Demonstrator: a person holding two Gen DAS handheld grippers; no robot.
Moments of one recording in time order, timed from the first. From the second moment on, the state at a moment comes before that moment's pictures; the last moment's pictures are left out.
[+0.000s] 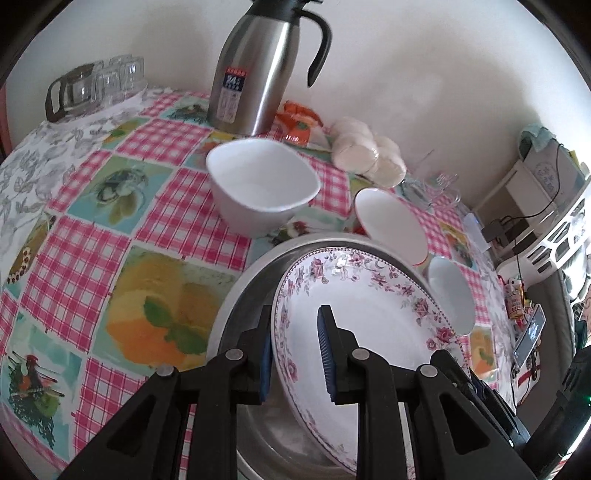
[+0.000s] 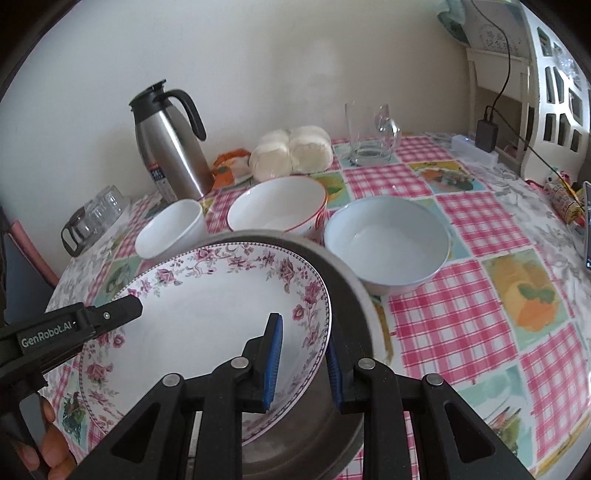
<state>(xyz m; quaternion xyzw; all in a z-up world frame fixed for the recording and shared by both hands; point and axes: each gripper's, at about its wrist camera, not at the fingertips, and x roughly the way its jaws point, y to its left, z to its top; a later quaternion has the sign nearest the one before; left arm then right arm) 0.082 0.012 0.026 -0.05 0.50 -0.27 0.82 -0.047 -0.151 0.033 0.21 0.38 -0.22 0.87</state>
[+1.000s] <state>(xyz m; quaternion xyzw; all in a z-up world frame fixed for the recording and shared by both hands) 0.078 0.017 -0.003 -0.05 0.60 -0.21 0.77 -0.040 -0.148 0.010 0.16 0.45 -0.21 0.85</state>
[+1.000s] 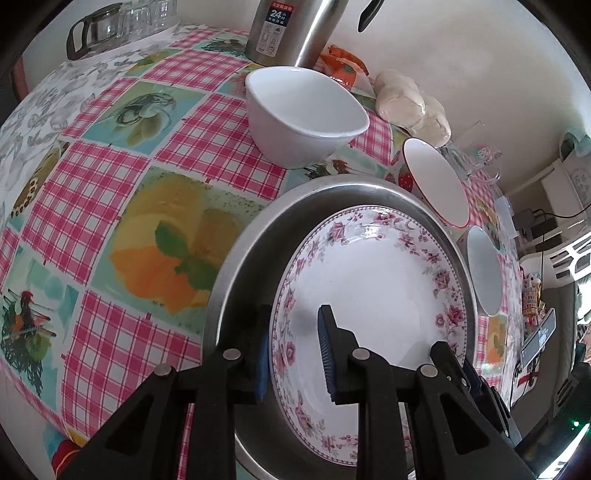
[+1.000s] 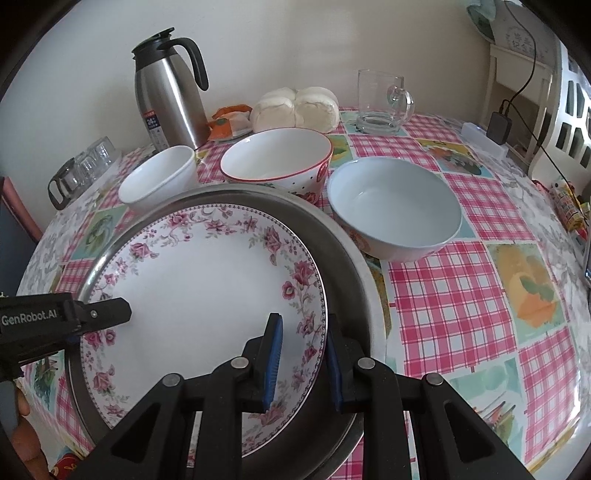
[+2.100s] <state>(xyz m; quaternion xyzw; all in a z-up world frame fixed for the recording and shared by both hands) 0.065 0.006 0.028 0.03 0.54 -0.16 0.83 -0.064 -0.163 0.035 0.16 0.39 -0.25 0.87</state>
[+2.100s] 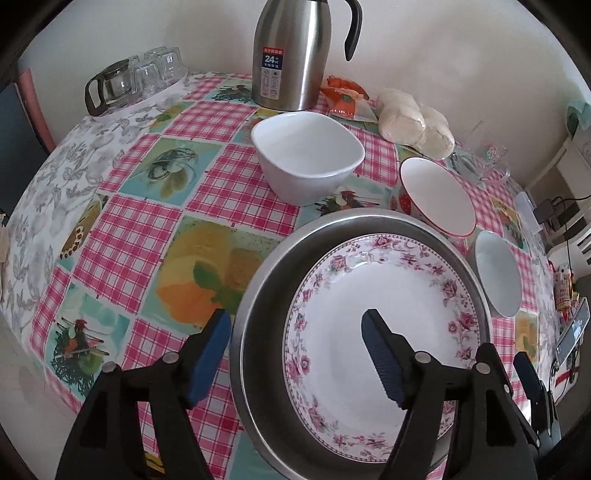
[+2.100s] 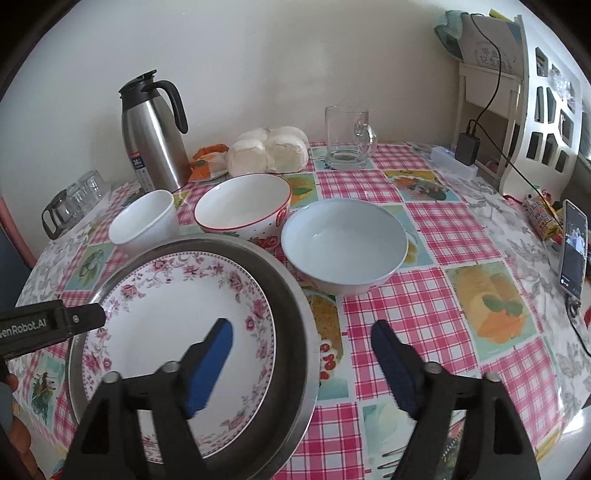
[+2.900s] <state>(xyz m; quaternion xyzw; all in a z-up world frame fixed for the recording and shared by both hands) 0.054 -0.019 0.050 0.06 0.46 -0.16 0.87 -0.074 -0.183 0.034 0.18 0.40 -0.26 0.86</state>
